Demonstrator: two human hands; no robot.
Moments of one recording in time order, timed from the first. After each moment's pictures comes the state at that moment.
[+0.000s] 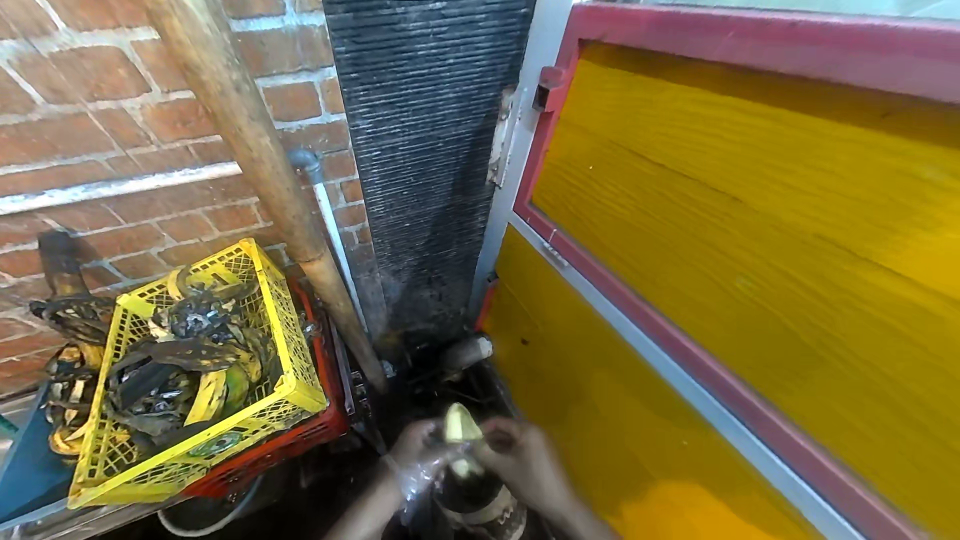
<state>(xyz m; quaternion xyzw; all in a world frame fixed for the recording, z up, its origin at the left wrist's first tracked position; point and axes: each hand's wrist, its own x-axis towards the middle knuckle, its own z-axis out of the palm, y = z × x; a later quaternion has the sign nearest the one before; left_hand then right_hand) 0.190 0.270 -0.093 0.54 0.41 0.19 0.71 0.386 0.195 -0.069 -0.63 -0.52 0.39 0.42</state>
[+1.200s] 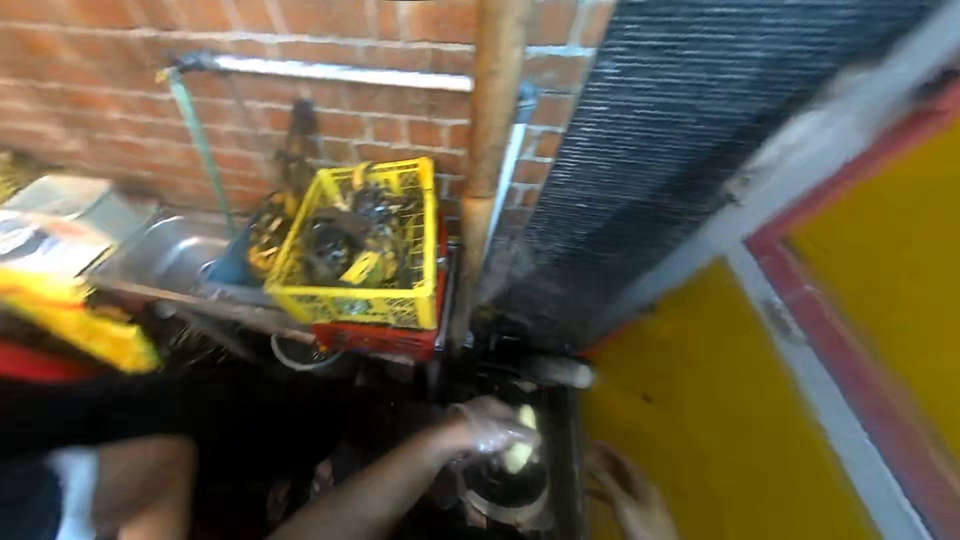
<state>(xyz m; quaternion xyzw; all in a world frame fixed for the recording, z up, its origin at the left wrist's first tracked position) 0.157 0.236 -0.090 0.54 0.49 0.13 0.67 0.426 0.178 -0.117 -0.67 -0.49 0.47 0.30</state>
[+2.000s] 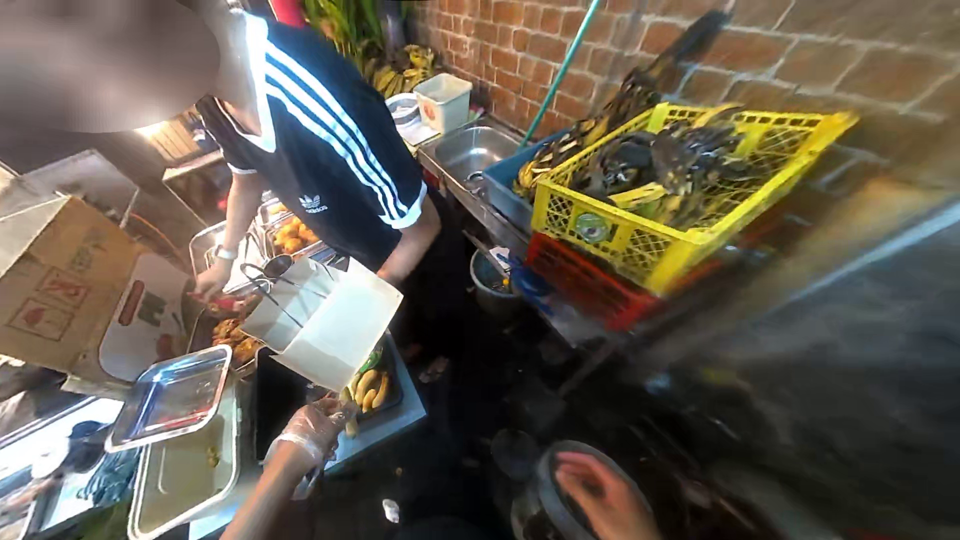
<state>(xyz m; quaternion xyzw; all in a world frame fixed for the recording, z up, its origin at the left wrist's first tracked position) 0.127 -0.241 -0.069 -0.09 0.91 0.30 0.29 0.388 0.134 -0.163 -0.28 -0.77 0.57 -0.02</state>
